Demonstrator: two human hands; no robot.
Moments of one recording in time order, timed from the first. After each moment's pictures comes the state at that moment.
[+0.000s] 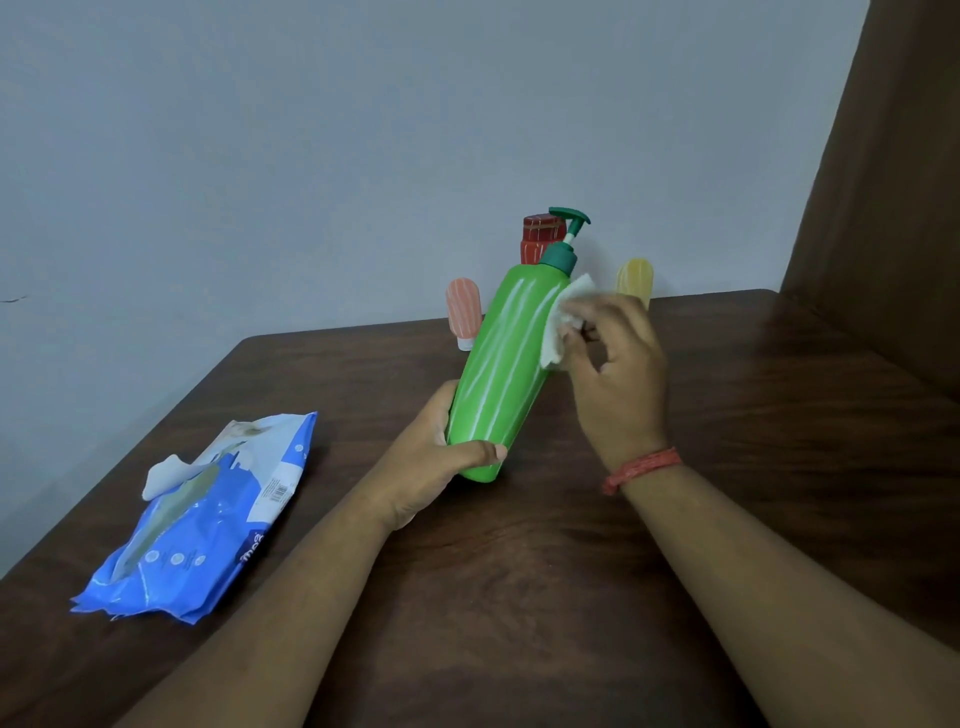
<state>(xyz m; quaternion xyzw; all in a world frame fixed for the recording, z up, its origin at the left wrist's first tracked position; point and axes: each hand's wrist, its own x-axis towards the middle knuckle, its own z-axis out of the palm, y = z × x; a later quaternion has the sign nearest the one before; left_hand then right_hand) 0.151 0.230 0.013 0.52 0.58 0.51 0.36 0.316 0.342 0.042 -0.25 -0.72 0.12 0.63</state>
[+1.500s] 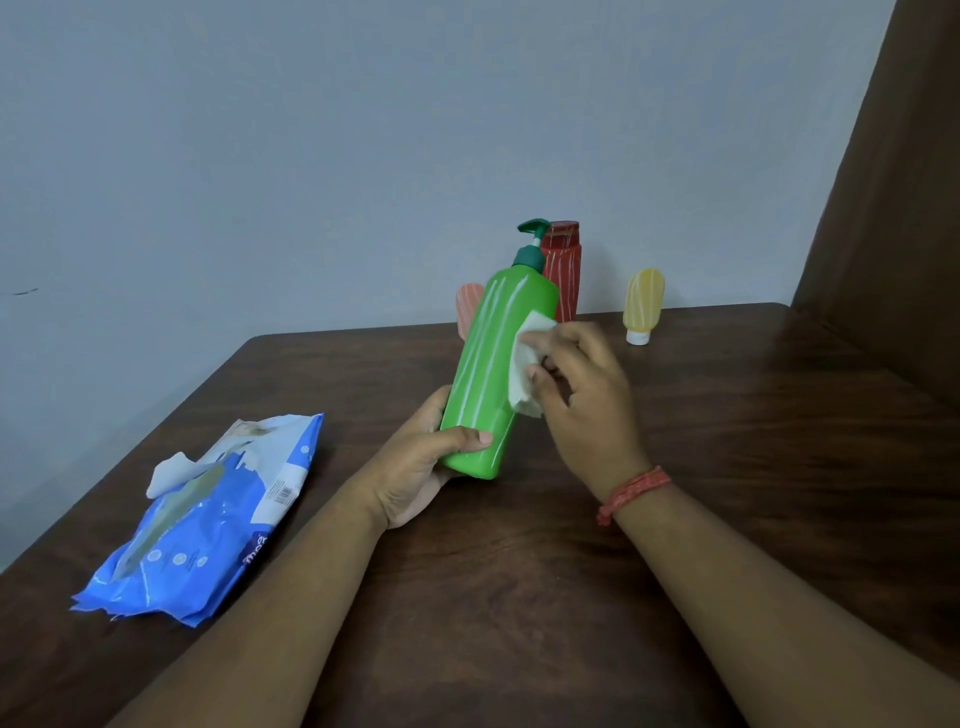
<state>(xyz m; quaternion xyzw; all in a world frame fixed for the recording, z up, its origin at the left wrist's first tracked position) 0.134 0.235 0.008 0.43 0.49 0.58 0.48 0.297 0.332 0.030 -0.23 -0.79 0.14 0.54</state>
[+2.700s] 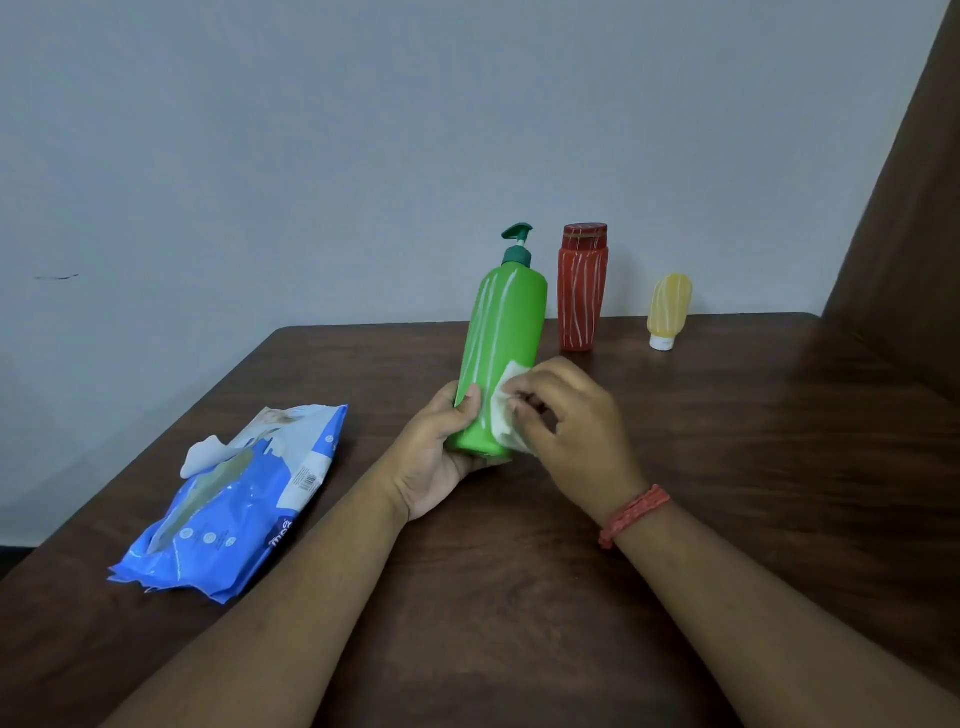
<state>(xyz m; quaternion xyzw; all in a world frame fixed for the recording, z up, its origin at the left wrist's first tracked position) 0.130 0.235 0.008 0.37 0.42 0.65 0.51 0.286 0.313 0.020 -0.15 -0.84 0.16 0.50</state>
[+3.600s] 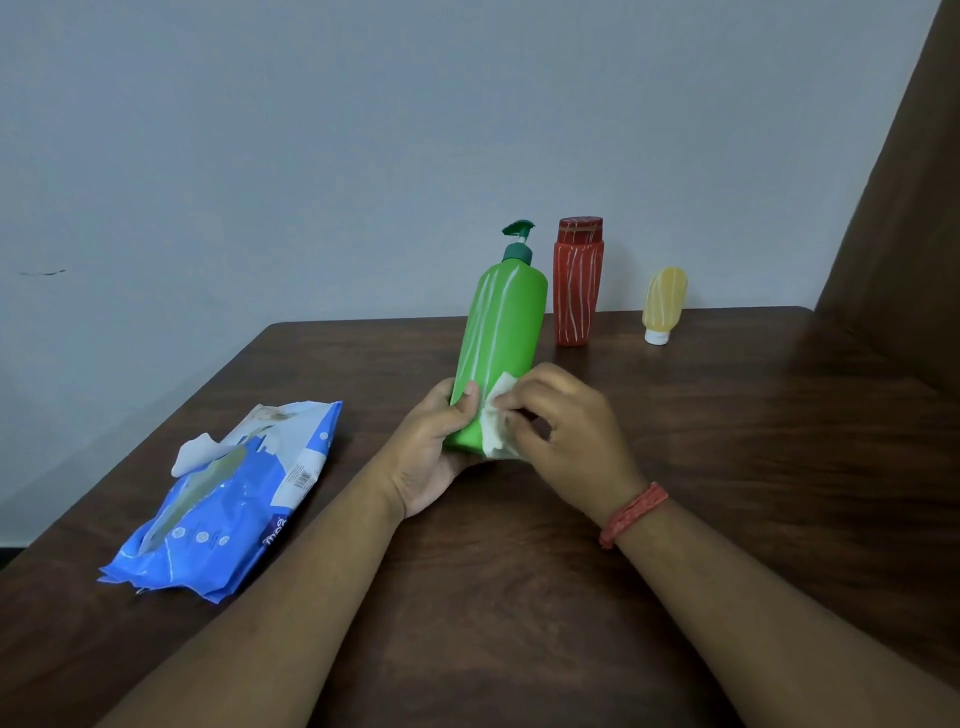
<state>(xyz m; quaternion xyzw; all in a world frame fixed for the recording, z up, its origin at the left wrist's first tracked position) 0.130 0.235 0.007 0.38 0.45 0.64 0.49 0.289 0.311 0.017 -0.12 -0.86 0.15 0.47</state>
